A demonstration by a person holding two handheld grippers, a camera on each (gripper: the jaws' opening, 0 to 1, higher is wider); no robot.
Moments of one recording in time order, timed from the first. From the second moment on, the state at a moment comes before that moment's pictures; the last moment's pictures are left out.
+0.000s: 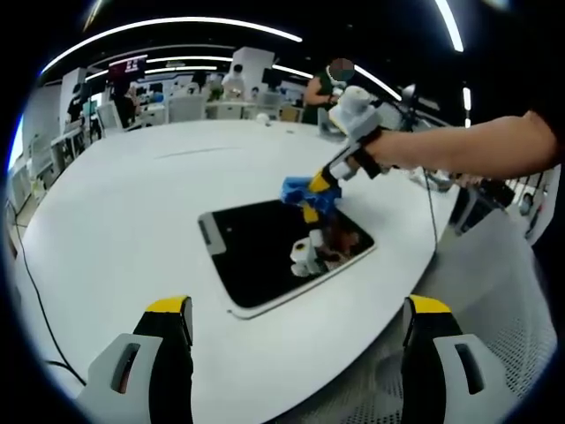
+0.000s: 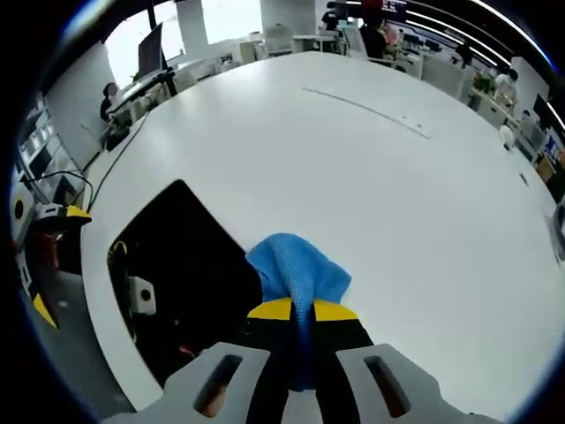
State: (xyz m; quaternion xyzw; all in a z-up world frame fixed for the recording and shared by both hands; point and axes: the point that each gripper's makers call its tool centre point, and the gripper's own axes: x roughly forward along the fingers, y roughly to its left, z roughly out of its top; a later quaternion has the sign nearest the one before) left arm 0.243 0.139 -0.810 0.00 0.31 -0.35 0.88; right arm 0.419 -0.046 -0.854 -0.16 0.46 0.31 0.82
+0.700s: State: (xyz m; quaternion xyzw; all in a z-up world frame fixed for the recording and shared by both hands) left arm 0.243 0.139 -0.810 0.00 0.31 -0.34 0.89; right arm 0.419 -0.046 -0.853 -0.14 0.46 0.30 0.82
